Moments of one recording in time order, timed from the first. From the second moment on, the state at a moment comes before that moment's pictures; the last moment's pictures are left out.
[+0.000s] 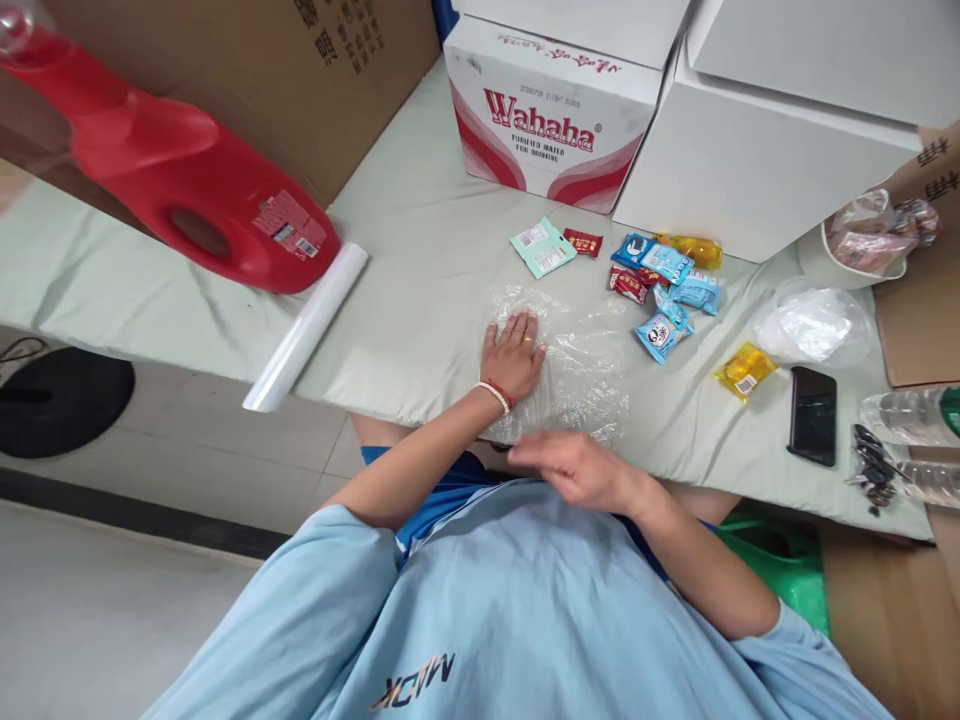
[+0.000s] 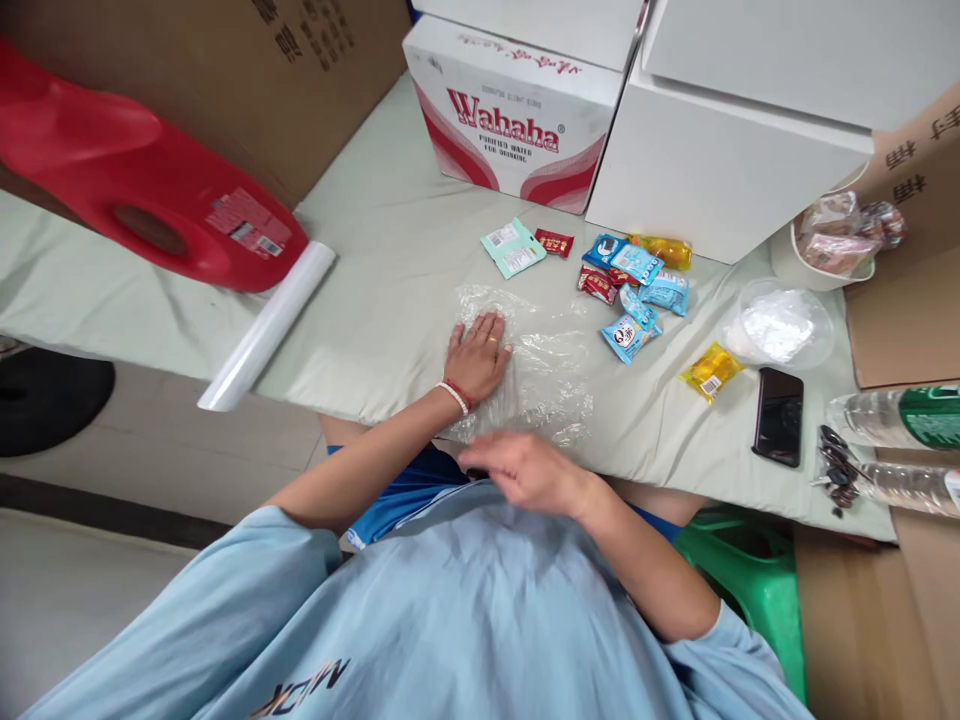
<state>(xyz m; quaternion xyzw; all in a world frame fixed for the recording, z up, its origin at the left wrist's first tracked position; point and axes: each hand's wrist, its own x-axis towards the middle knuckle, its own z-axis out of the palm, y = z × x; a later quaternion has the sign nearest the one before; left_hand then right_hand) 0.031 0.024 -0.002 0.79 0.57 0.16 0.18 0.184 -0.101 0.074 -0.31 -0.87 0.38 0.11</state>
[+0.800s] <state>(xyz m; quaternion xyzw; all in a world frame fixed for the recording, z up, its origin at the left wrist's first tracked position) -0.022 0.027 0.005 0.81 0.57 0.07 0.11 0.292 -0.079 0.036 -0.62 -0.73 0.18 0.21</state>
